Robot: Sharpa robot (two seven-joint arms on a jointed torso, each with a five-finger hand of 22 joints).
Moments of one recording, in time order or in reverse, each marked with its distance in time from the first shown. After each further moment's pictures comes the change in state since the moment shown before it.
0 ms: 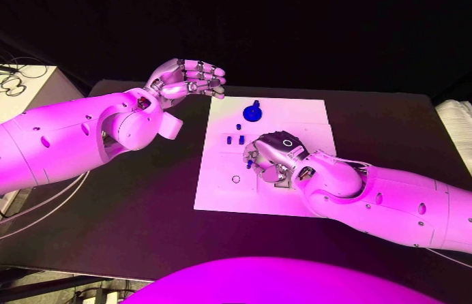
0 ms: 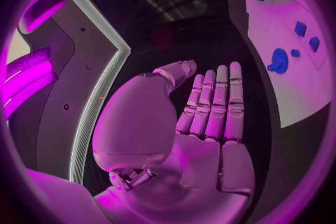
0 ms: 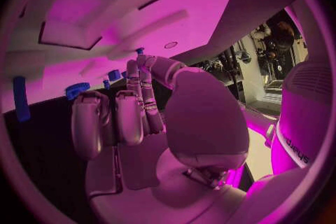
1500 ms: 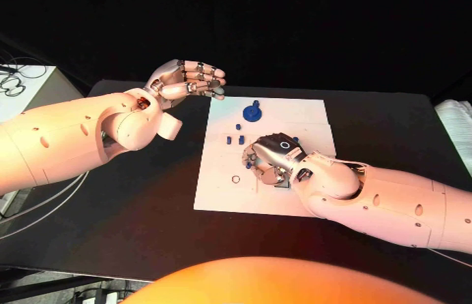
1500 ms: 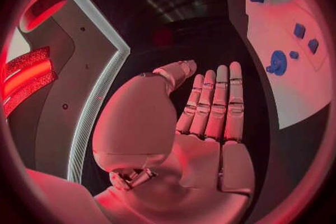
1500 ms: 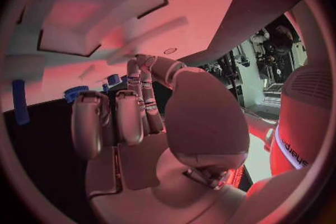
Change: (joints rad) left arm 0.000 0.000 0.000 -0.002 0.000 0.013 -0.010; left_hand 0.000 0.000 0.000 0.000 0.000 -0.004 0.004 0.000 -0.002 0.000 0.000 0.000 0.000 0.004 0.004 -0.008 0.002 0.000 0.000 0.000 -0.004 -0.005; right arm -0.001 0.007 -0.007 -0.004 -0.028 0.024 -0.007; right_hand -0.008 -0.008 0.001 0.002 -0.006 -0.001 -0.003 0.001 0.003 0.010 -0.009 -0.011 -0.001 0.000 0.000 -0.010 -0.011 0.000 0.000 0.000 -0.014 0.000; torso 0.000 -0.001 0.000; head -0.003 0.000
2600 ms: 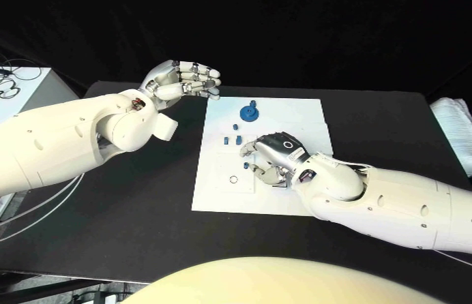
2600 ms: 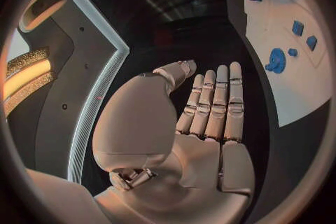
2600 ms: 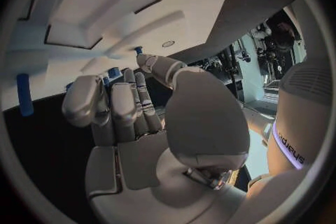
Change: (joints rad) left arm 0.000 0.000 0.000 -0.007 0.000 0.000 -0.003; left_hand 0.000 0.000 -0.004 0.004 0.000 0.000 0.000 0.000 -0.001 0.000 0.000 0.000 0.000 0.000 0.000 -0.004 0.003 0.000 0.000 0.000 -0.004 -0.004; right arm -0.001 -0.039 -0.004 0.039 0.015 -0.068 0.002; right_hand -0.010 -0.052 -0.042 0.006 0.023 -0.154 0.051 -0.114 -0.023 -0.255 0.057 -0.023 -0.052 -0.070 0.048 -0.133 -0.201 0.031 -0.025 0.039 -0.327 -0.135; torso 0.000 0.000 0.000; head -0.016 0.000
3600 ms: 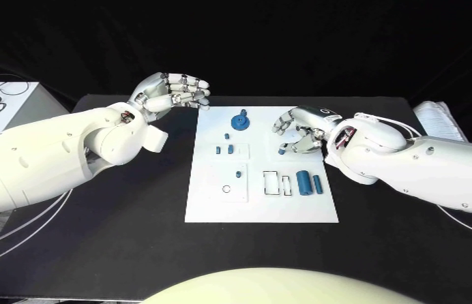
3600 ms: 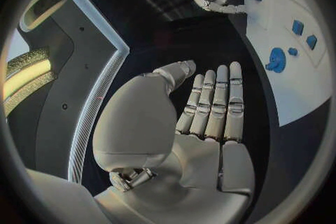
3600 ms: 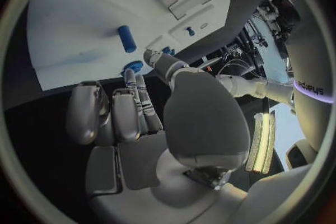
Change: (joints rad) left arm 0.000 0.000 0.000 -0.004 0.000 0.003 0.000; left_hand -0.004 0.004 -0.003 0.003 0.000 0.000 0.000 0.000 -0.002 0.000 0.000 0.000 0.000 0.000 0.000 0.000 0.001 0.000 0.004 0.004 -0.004 -0.002; right arm 0.175 -0.172 0.024 -0.043 0.335 0.208 0.083; right_hand 0.010 0.009 -0.172 0.052 -0.061 -0.032 -0.018 -0.033 0.005 -0.036 -0.011 0.088 -0.027 0.061 -0.011 0.118 0.110 0.000 0.020 -0.002 0.140 0.105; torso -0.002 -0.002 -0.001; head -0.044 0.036
